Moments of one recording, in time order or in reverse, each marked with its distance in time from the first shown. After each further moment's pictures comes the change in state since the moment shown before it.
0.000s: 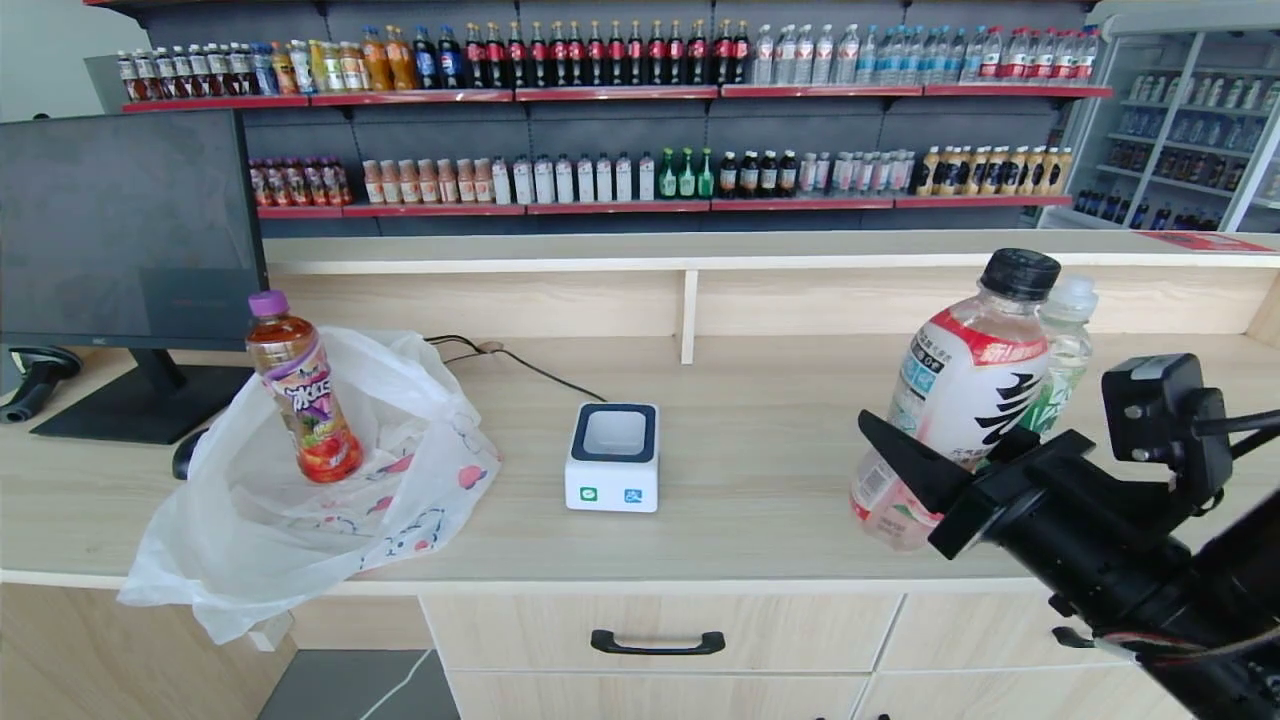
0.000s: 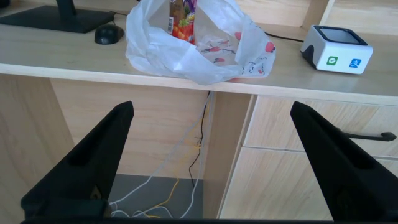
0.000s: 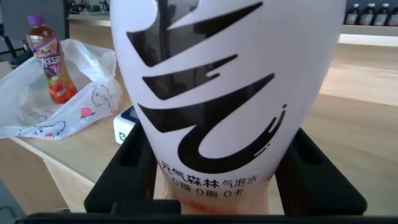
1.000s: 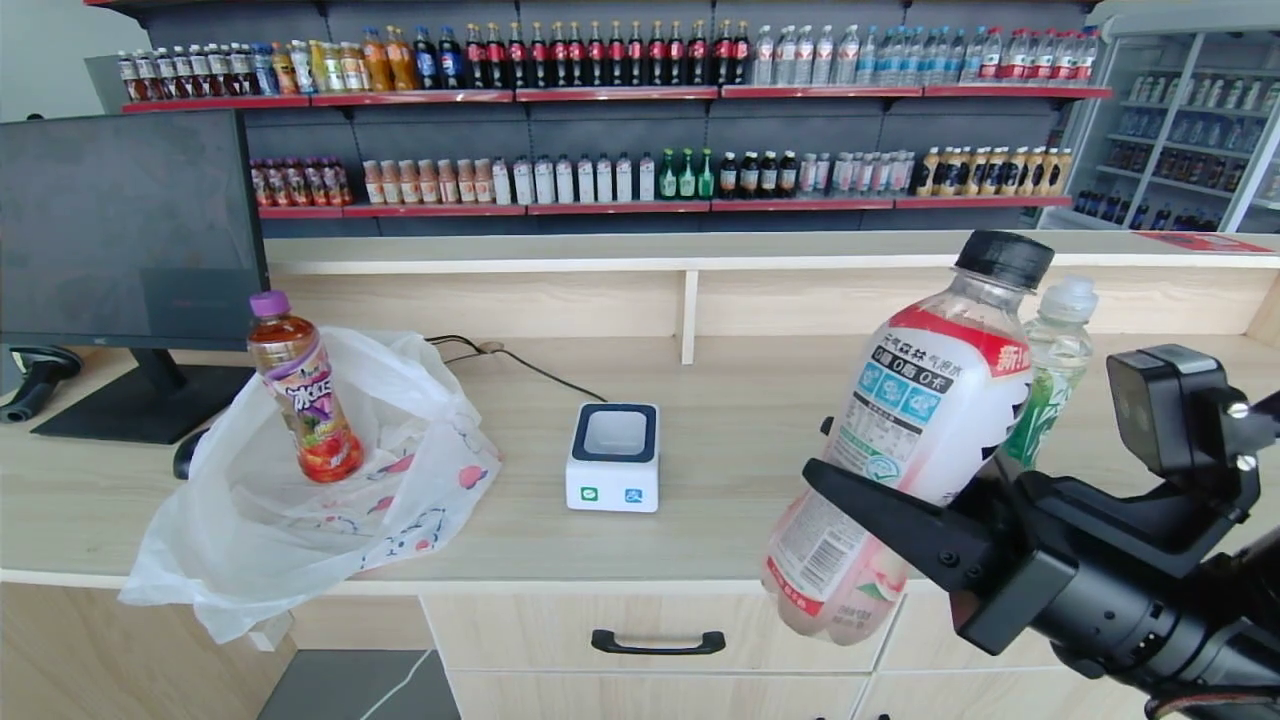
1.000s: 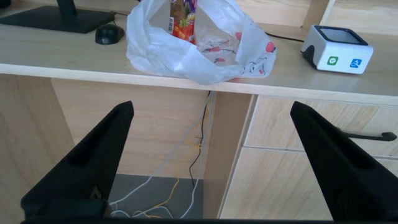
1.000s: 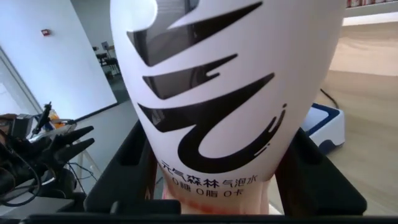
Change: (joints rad) left arm 0.000 0.000 0.000 0.000 0.000 0.001; right arm 0.102 -0.033 -0.047 -0.002 0.381 0.346
